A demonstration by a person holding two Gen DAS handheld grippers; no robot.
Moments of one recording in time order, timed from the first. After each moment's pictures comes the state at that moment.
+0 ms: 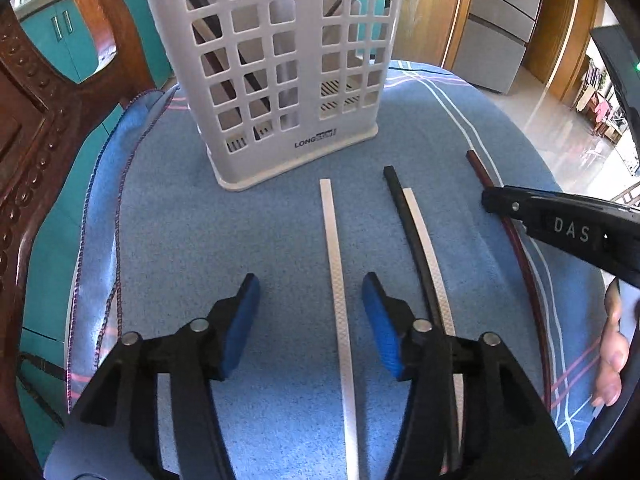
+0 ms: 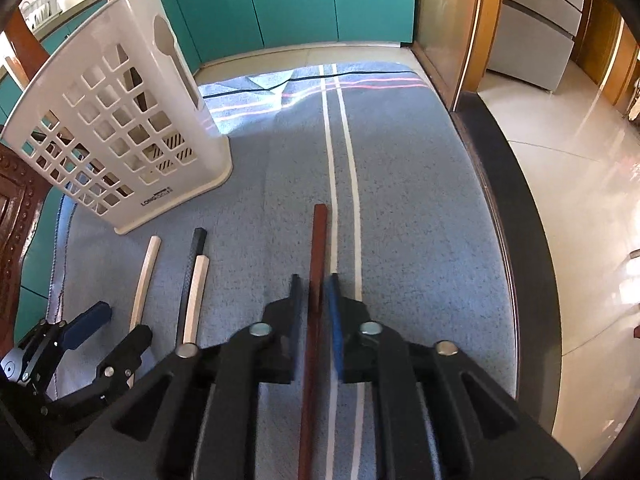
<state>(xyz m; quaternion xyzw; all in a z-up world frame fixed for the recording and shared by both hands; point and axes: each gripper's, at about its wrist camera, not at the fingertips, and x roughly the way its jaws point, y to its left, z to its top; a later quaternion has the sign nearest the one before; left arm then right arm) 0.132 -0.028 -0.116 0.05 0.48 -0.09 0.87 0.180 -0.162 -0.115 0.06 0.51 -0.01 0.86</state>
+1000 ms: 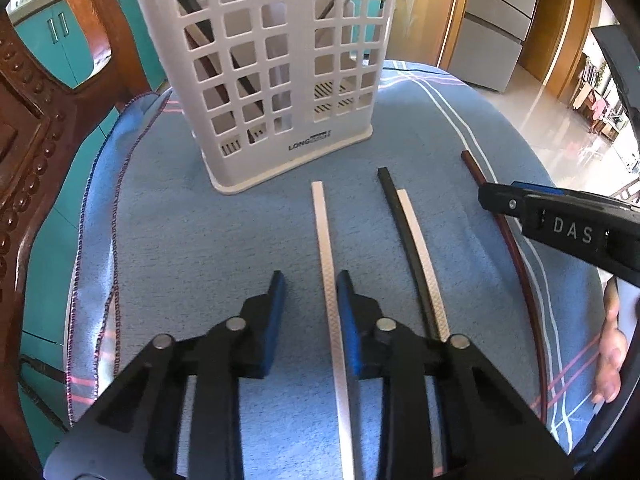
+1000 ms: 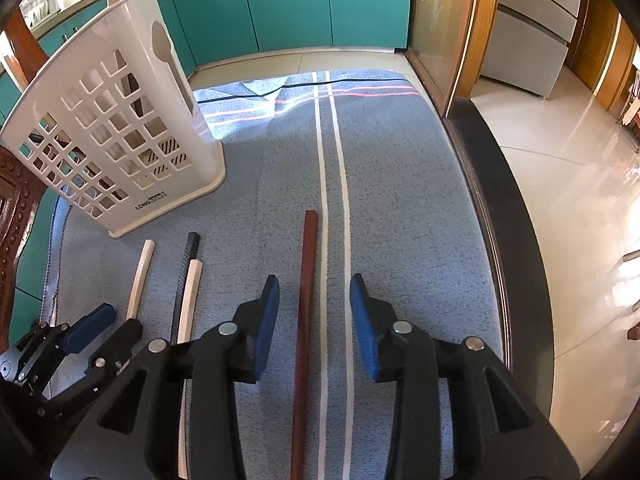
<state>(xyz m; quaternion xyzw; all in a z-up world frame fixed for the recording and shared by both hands) 0.135 -0.027 -0.114 0.05 0.48 -0.10 0.87 0.182 -0.164 -0.112 0.05 0.50 -0.02 0.86</state>
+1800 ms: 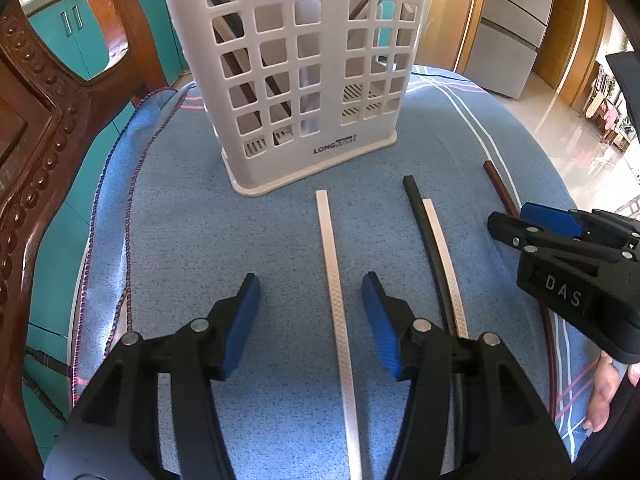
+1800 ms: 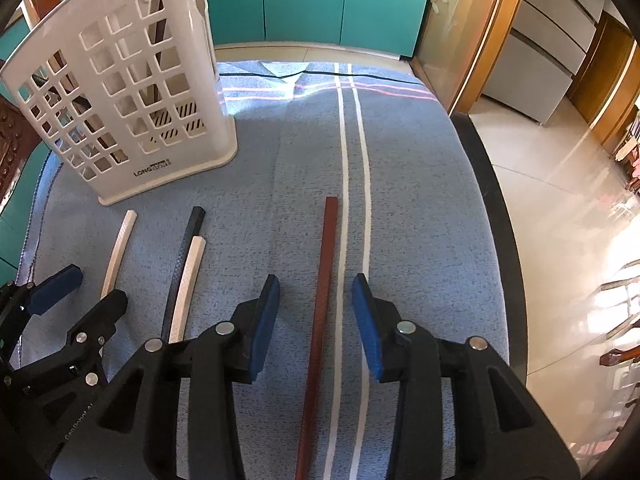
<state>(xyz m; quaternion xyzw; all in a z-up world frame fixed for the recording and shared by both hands) 0.143 -0.022 -0.121 0.04 0.48 -0.07 0.87 0.179 -0.142 -0.121 -0.02 0.51 -0.03 0.86</state>
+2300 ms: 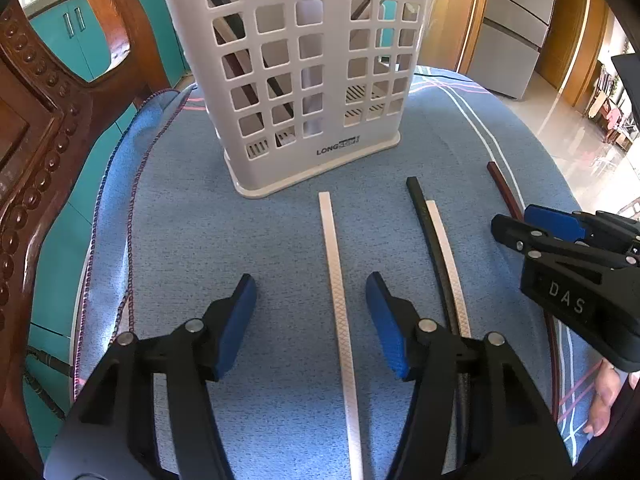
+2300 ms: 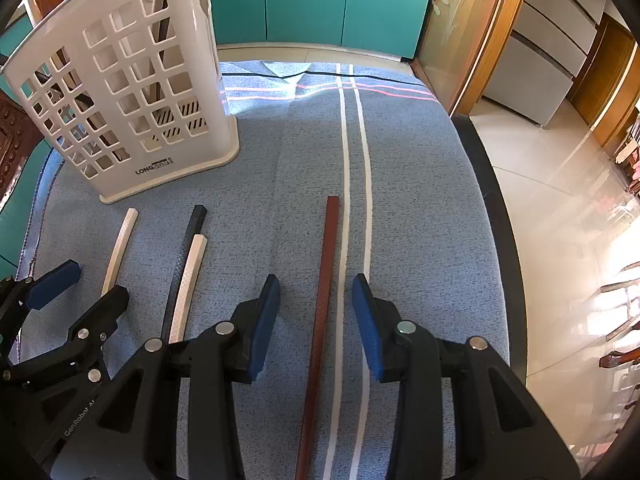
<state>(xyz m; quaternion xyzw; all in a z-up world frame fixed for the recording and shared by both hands) 0.146 -0.020 -0.121 0.04 0.48 -0.07 0.87 0.180 -0.143 -0.121 -0.02 0.51 -0.03 0.86</state>
